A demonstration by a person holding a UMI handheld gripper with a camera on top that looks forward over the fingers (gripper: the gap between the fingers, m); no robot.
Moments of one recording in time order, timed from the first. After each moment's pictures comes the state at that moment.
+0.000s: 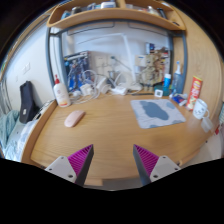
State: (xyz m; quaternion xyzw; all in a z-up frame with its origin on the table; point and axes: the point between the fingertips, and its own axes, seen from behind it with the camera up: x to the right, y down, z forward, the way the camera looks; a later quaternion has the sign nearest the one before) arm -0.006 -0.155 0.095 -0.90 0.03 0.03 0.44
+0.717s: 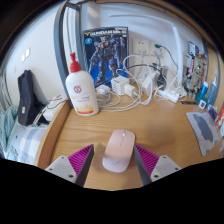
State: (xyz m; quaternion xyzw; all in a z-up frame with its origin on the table) arm -0.124 0.107 0.102 -0.92 -0.03 0.04 0.38
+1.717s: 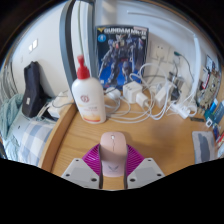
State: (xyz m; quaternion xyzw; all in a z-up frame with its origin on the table) arm -0.137 0.206 0.148 -0.93 -0.12 0.05 0.33
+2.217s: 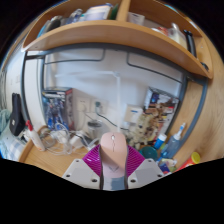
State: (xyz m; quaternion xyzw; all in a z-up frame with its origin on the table) arm 0.195 0.333 0.399 -0.86 -0.10 -0.04 0.50
